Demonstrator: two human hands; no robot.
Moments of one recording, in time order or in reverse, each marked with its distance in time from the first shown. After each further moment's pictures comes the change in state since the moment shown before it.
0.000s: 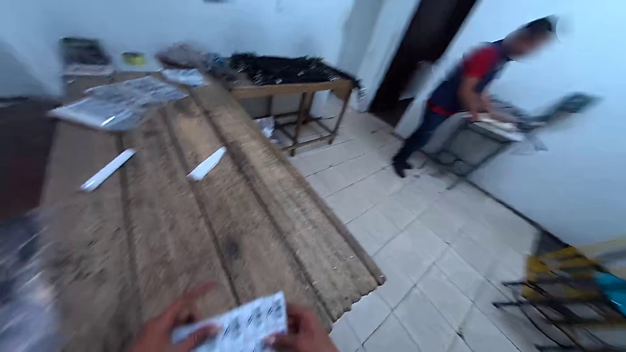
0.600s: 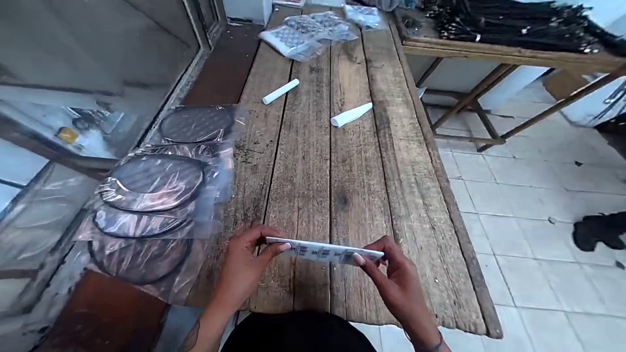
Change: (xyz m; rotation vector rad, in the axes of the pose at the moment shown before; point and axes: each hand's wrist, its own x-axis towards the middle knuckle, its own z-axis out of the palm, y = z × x) left_hand -0.097 -0.019 0.015 -0.213 0.827 -0.168; right_hand 0.049 -0.030 0.031 -0.401 -0.102 -0.578
